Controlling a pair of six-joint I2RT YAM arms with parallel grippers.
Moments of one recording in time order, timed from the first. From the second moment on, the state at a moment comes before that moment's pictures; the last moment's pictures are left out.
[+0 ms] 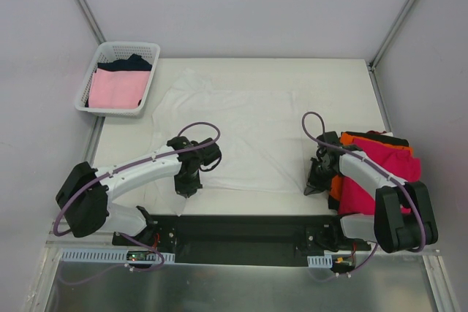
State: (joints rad) left arm -0.88 1.35 0.91 -1.20 -0.21 -1.06; right arm 0.23 1.28 0.60 -0.76 -0.18 0.53
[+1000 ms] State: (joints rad) left arm -0.55 1.44 1.21 -1.35 -0.29 -0.87; right arm 0.18 1.31 0.92 -0.96 -0.17 0.46
